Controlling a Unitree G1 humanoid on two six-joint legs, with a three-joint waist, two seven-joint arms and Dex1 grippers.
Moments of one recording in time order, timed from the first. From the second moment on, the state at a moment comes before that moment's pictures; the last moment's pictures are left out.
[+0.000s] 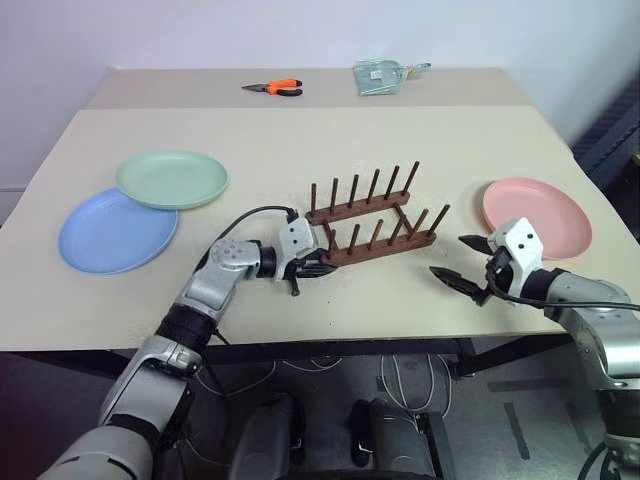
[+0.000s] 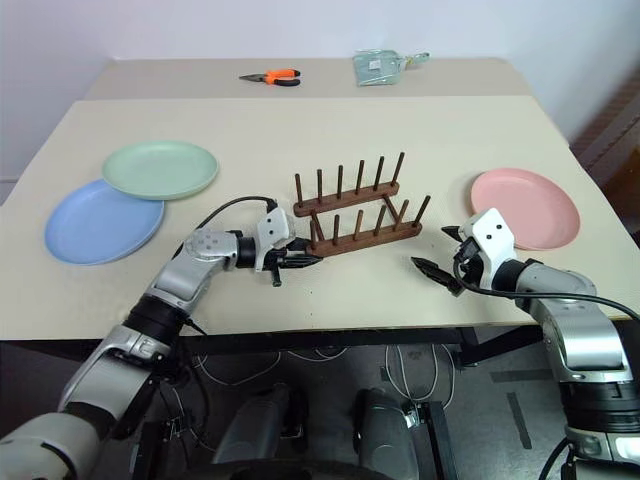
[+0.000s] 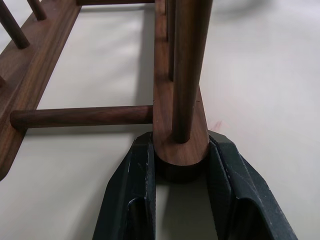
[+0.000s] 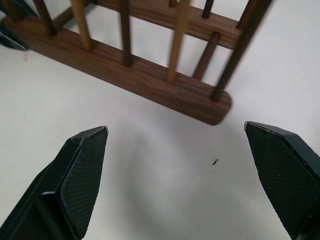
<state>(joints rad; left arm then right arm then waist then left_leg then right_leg) -0.68 0.37 -0.31 0.46 -0.10 0.10 -1.03 -0.13 -0.75 -0.18 -0.12 0.34 0.42 0.80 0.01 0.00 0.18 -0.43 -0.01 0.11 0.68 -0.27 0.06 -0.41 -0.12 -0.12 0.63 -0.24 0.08</state>
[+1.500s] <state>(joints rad) -0.38 0.29 0.00 -0.12 -0.23 0.68 -0.48 -0.37 -0.62 0.06 -0.02 0.17 0.36 0.79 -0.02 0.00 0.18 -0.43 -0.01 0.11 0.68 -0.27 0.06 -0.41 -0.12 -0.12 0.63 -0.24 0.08</state>
